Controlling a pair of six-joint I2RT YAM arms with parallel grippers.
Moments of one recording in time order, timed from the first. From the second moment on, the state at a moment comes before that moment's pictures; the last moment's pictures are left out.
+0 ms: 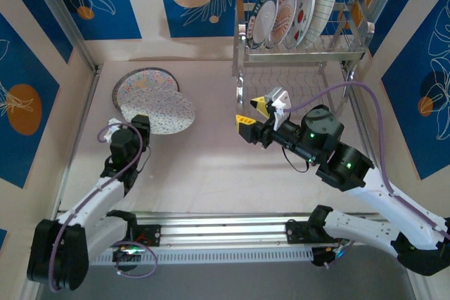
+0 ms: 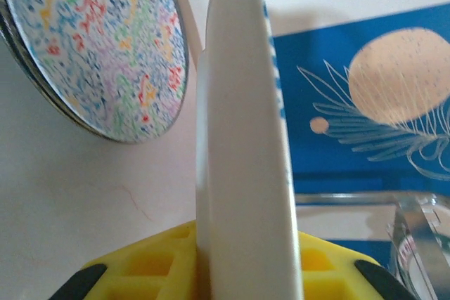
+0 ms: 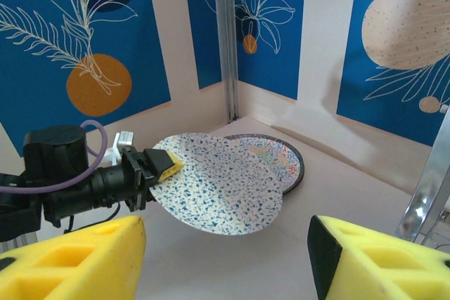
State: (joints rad) left arm -0.17 1.01 0.35 0.46 -0.12 -1.39; right arm 0.89 0.86 1.10 -0.31 0.03 0.06
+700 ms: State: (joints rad) left arm 0.12 1.52 0.46 0.86 0.11 -1.41; right arm 0.89 0.89 1.10 -0.31 0.03 0.07
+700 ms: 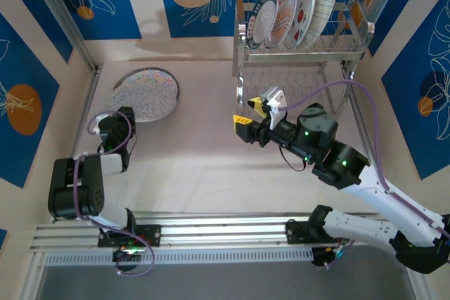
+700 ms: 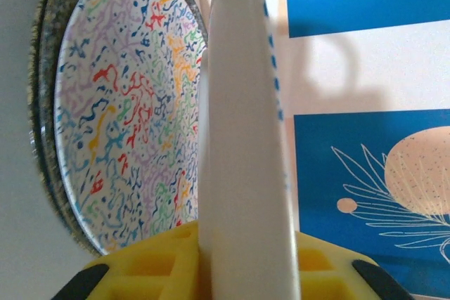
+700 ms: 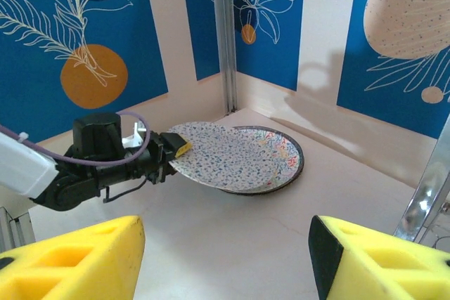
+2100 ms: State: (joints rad) left arm 0.18 1.92 0.66 1.06 0.24 -1.44; right arm 0.90 0.96 1.13 -0.32 0.07 0.06
